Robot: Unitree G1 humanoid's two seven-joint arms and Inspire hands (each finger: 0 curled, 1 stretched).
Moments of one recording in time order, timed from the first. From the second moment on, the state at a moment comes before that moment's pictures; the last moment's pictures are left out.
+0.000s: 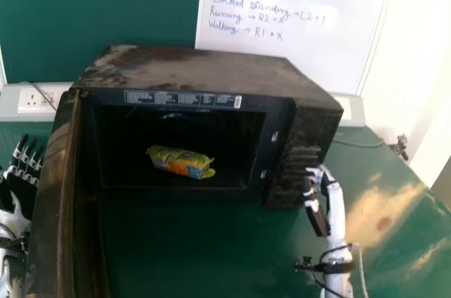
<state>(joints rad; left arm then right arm) -0.25 0.27 0.63 0.64 -0.65 -0.37 -0.68 -0.42 -0.43 0.03 1.04 -0.31 -1.08 -0.46</state>
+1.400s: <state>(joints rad) -0.26 0.33 0.72 0.66 -0.93 -0.13 -1.05 -0.49 -0.27 -0.22 1.06 0.02 -0.87 -0.25</state>
